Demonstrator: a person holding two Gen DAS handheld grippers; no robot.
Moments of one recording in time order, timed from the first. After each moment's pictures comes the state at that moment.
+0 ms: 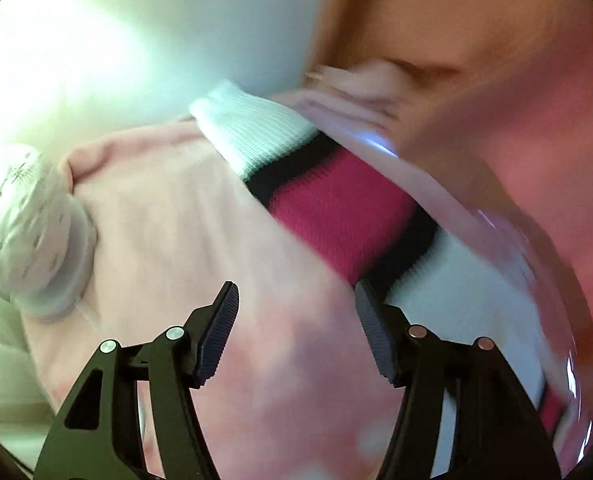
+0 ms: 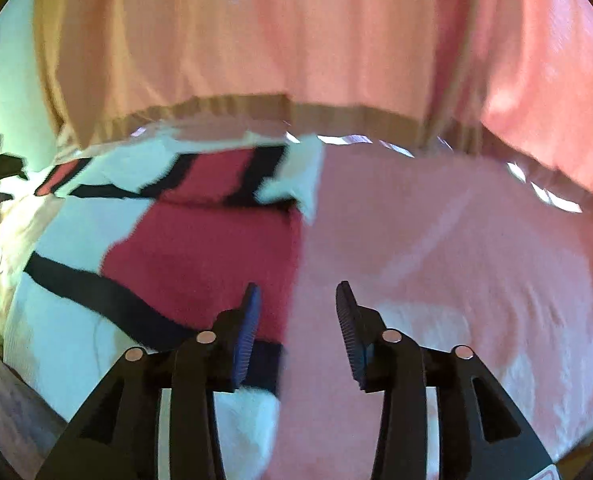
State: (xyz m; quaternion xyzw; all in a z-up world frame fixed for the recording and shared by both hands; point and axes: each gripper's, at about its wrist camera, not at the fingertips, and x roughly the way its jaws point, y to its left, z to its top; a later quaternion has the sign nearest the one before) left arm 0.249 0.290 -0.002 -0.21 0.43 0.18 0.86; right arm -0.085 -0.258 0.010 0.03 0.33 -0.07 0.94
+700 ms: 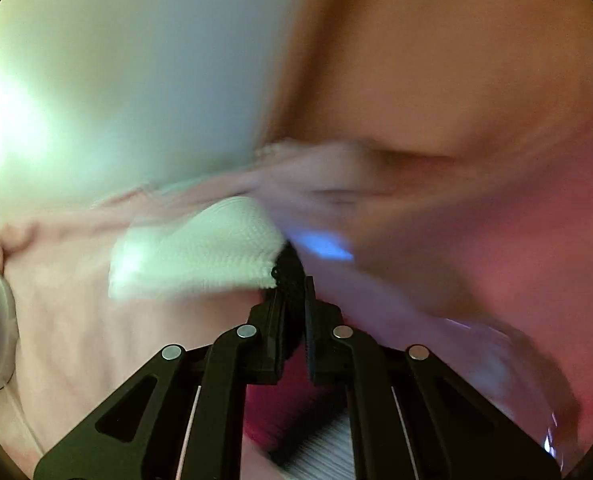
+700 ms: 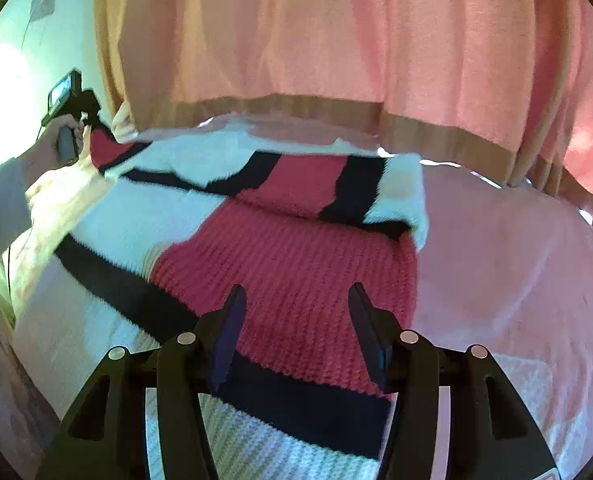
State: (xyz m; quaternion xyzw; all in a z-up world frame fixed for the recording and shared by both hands) left arm 0.316 0.239 0.047 -0.19 0.31 0.11 0.92; right arm -0.054 -0.209 -0.006 0.01 0.31 0.03 0.95
